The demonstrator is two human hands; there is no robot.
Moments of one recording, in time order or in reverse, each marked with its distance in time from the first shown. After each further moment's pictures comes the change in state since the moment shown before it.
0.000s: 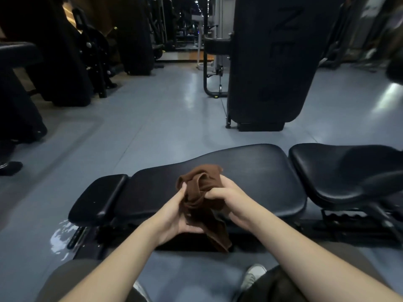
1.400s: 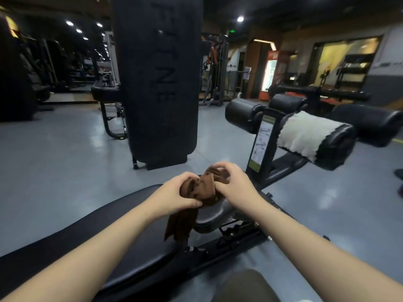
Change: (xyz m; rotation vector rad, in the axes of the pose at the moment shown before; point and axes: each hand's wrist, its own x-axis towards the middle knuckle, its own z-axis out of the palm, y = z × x) left_hand 0.060 0.083 0.301 1.105 -0.379 0.746; right_hand -0.179 -0.146 -0.229 -0.834 0.826 -0.264
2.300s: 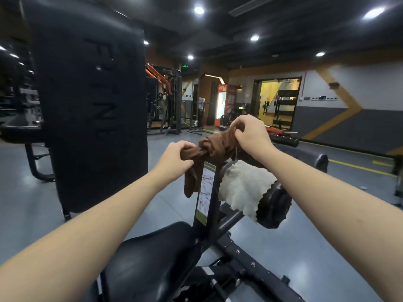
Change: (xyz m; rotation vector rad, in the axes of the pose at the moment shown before) left_hand 0.282 0.163 0.016 -0.039 0.216 0.218; right_hand 0.197 0.013 -0.287 -0.413 0.514 -0.122
